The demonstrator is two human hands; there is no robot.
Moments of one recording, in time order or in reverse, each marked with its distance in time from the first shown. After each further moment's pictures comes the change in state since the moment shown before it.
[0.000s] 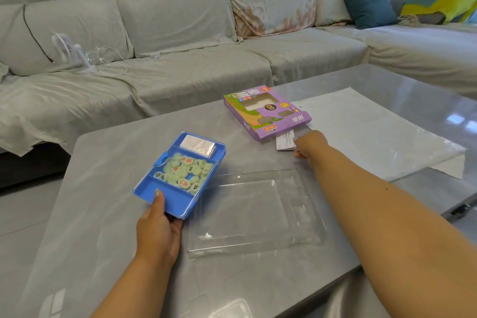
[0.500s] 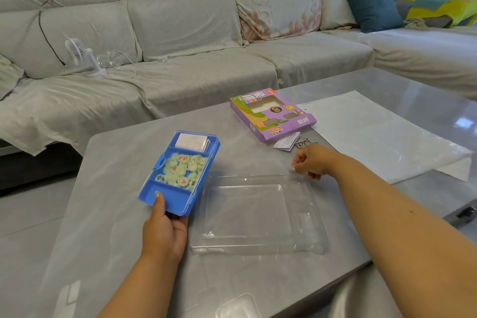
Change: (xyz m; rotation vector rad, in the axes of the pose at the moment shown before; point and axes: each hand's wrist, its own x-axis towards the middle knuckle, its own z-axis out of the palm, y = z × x) left_hand -0.002 0.005 -0.007 -0.169 -0.028 -0.014; right_hand -0.030 0.020 -0.016 -0.423 -0.380 -0.273
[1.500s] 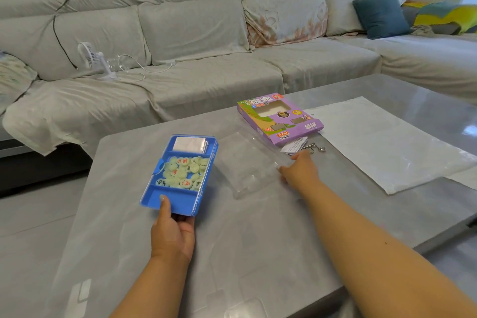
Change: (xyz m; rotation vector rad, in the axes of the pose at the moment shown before) left_hand -0.003 0.001 0.001 -0.075 0.053 0.051; right_hand 0.010 -0.036 0.068 0.471 0.464 0.084
